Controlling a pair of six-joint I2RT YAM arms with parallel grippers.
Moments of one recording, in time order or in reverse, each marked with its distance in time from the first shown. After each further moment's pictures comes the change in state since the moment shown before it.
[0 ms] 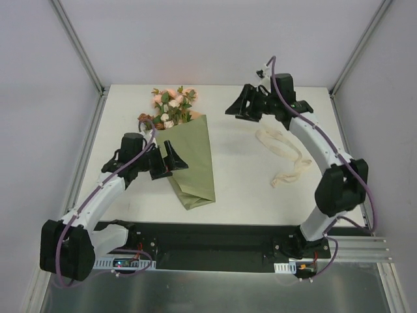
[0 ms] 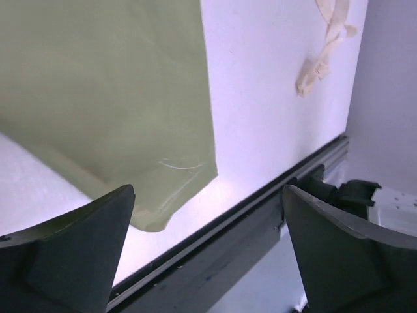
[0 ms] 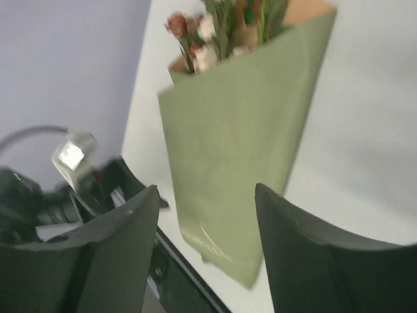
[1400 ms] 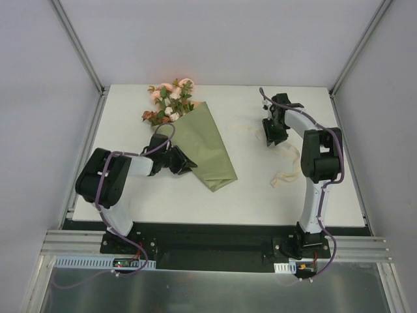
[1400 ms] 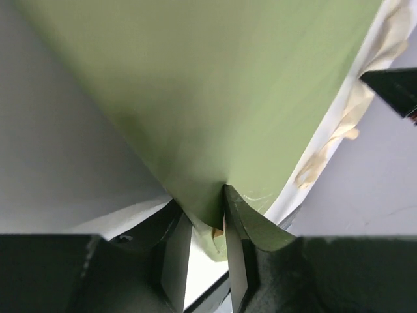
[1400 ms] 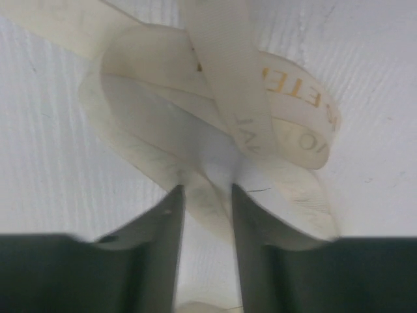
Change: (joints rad) left arm -0.013 0.554 -0.045 0.495 -0.064 -0.375; right arm -0.170 0.328 -0.021 -0.370 0.574 -0.706
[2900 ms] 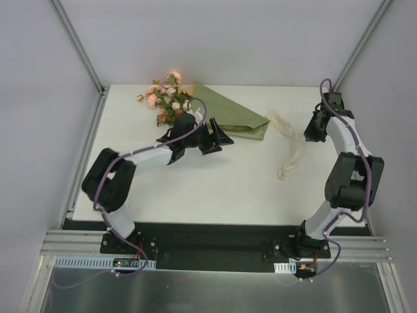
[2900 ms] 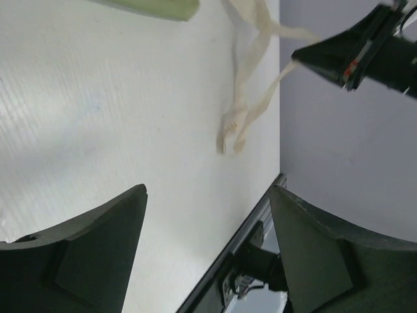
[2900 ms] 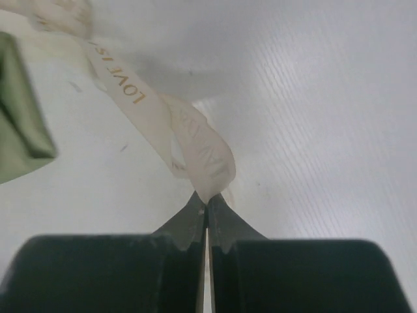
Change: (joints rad) left arm -0.285 0.169 0.439 0.132 -0.061 0.005; right arm -0.306 -0.311 -0.230 0.050 0.061 0.424
